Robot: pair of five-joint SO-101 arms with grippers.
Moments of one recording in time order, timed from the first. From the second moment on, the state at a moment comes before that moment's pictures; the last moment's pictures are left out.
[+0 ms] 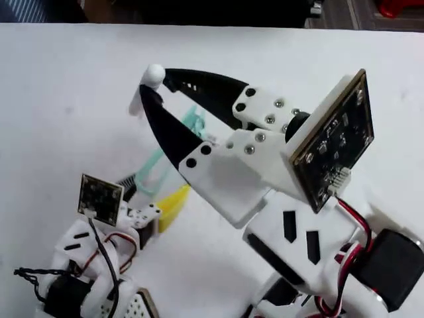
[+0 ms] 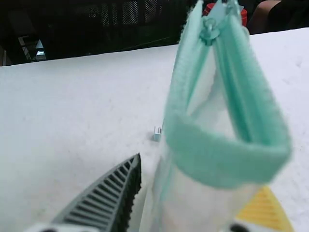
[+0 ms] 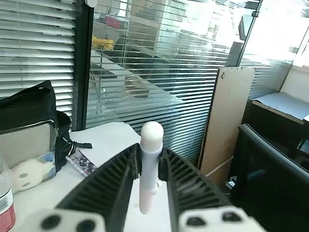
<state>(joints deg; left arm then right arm) 16.3 -104.8 72.4 65.1 5.3 -50.0 -21.3 -54.4 83.7 11.2</state>
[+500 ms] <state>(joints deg) 16.3 -104.8 72.4 65.1 5.3 -50.1 -21.5 -52.2 86.1 10.9</state>
